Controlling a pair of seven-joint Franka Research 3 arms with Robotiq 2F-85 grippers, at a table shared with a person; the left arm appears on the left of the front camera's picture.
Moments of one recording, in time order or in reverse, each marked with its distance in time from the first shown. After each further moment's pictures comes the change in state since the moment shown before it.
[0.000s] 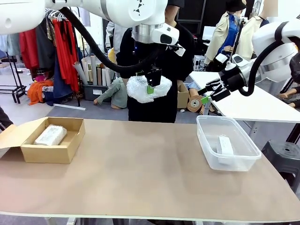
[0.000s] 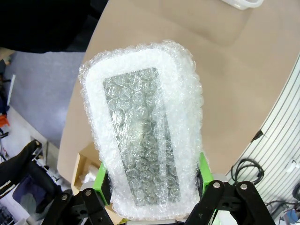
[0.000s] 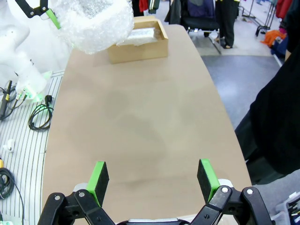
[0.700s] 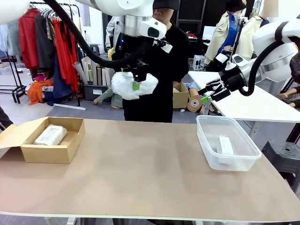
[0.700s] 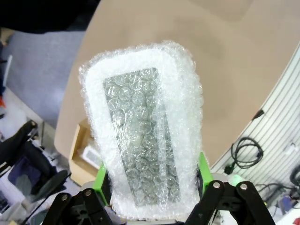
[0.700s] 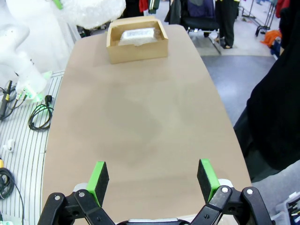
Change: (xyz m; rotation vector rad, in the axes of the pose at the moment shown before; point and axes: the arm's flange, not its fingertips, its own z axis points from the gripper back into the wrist) left arm -0.042 0.026 0.022 -0.005 0.097 0.043; right arm 0.000 0.000 0.000 0.000 0.000 0.000
